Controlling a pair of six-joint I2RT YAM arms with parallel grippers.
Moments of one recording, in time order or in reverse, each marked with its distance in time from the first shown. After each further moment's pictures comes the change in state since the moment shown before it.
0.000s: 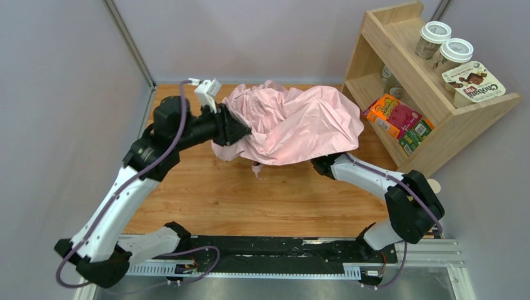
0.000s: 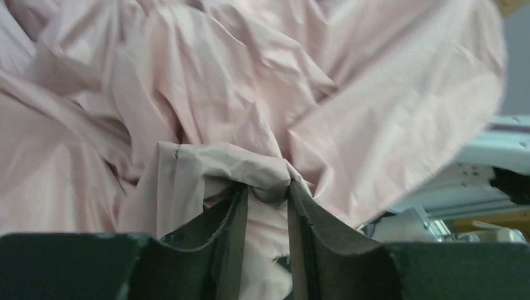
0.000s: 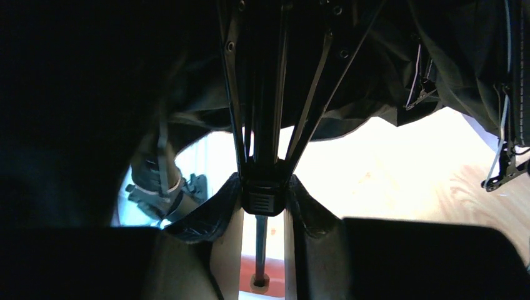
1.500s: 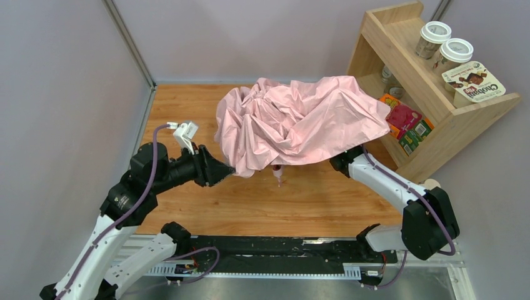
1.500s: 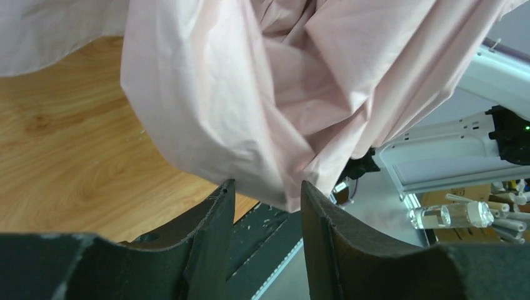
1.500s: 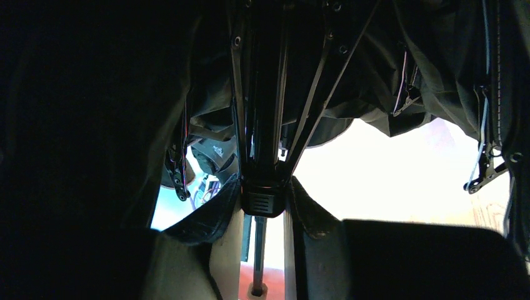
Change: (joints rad) left arm 0.000 -0.315 -0.294 -0.145 -0.031 -0.093; right arm -0.117 -0.167 -0.011 -0.029 -0.370 0.054
